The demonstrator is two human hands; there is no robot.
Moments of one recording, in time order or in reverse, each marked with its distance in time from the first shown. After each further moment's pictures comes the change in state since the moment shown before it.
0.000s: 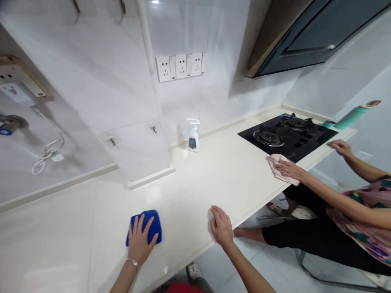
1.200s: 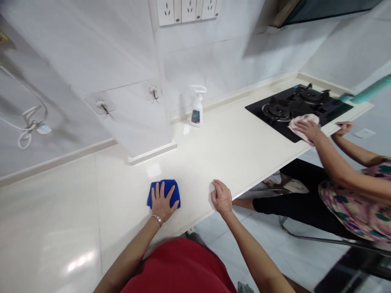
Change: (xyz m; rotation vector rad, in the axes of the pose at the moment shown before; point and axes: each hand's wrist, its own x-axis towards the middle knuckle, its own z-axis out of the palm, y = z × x) left_hand 0.024 0.067 0.013 -0.199 -0.134 0.105; right_hand 0.001 -0.005 -0.005 -0.024 -0.023 0.057
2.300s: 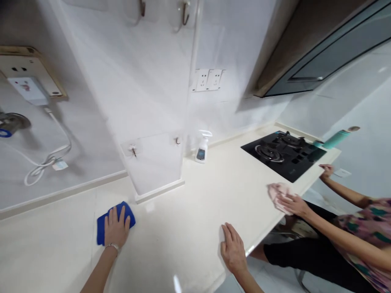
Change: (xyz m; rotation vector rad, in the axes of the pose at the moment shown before) left_hand 0.057 -0.223 -0.065 0.233 0.308 -0.330; right_hand -0.014 -0.017 0.031 -0.192 -0.008 0.017
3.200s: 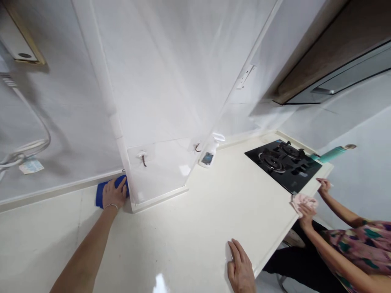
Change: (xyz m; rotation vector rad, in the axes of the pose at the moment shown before) left_hand 0.177 -0.014 0.050 -0.079 -0.008 -0.010; right_hand 0.004 -0.003 -0.005 0.014 -0.082 0.062
